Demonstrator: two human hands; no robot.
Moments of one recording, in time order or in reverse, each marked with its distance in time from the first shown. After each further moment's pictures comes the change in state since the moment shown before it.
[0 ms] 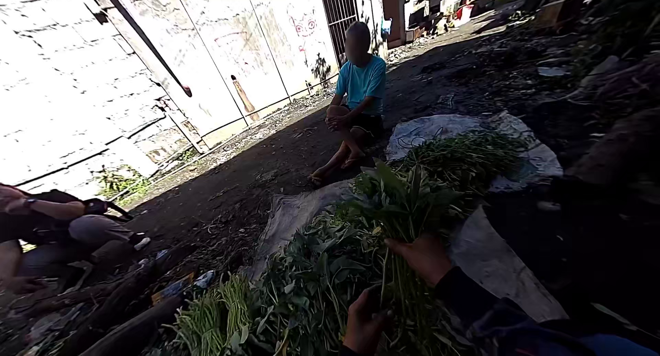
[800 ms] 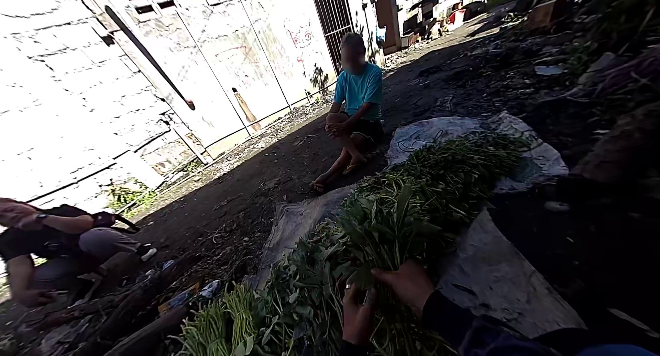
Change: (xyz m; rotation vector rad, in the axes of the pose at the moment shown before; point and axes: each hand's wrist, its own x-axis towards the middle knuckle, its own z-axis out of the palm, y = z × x) left_hand 0.030 0.017 -0.002 0.062 0.369 -0.031; right_hand -0.005 0.021 0.036 0.120 -0.137 0.071
